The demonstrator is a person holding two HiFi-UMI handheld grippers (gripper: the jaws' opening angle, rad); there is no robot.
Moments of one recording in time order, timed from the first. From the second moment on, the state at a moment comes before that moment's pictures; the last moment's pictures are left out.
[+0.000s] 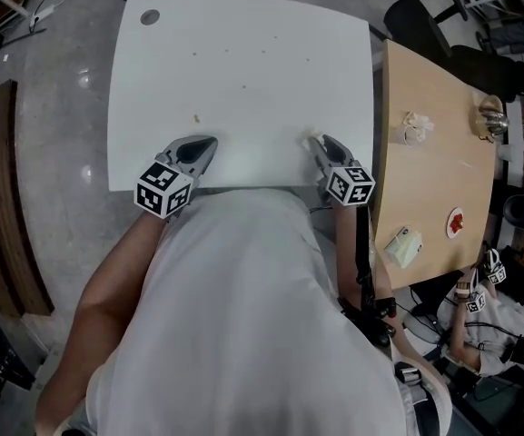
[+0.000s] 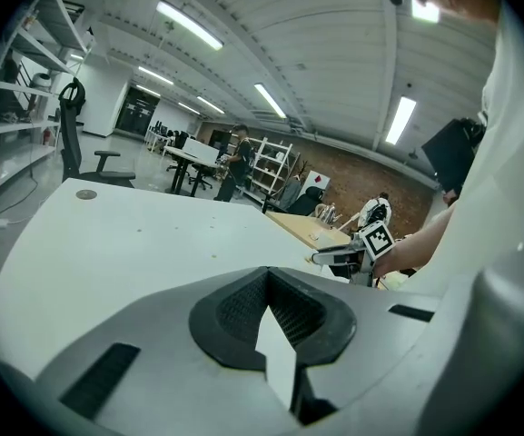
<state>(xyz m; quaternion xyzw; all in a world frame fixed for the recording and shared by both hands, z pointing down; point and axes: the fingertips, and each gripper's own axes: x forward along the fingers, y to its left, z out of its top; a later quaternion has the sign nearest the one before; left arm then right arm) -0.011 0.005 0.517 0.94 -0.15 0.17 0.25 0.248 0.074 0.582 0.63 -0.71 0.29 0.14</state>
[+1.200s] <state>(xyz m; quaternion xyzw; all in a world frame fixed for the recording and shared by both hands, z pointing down) -0.017 0.016 0.517 0.92 -0.22 0.20 0.26 0.266 -0.023 0.592 0.58 -0.75 0.23 0.23</state>
